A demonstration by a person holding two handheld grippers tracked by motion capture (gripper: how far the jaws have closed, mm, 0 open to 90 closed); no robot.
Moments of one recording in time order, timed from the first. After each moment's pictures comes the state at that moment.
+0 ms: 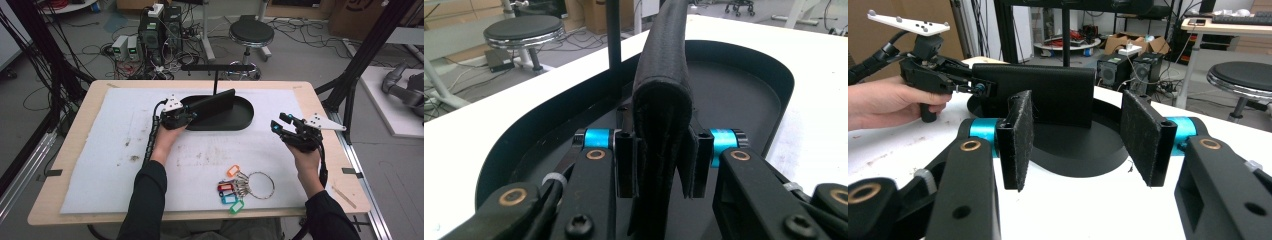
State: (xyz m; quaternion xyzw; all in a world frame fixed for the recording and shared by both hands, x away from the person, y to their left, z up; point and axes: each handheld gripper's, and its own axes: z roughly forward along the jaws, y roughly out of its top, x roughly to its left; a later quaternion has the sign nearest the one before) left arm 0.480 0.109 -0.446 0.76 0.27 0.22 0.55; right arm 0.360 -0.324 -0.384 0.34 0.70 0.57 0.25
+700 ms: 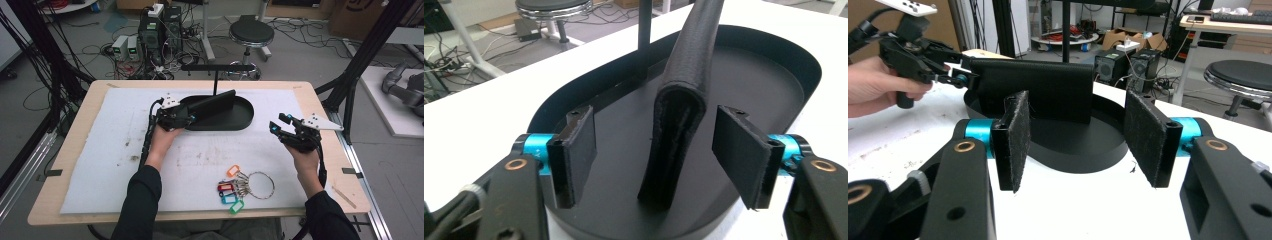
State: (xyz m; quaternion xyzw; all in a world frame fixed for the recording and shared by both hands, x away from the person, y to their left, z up) left arm 0.466 0.118 -0.429 0.76 0.33 0.23 0.50; right arm 0.360 -0.320 -0.384 0.33 0.71 0.56 0.26
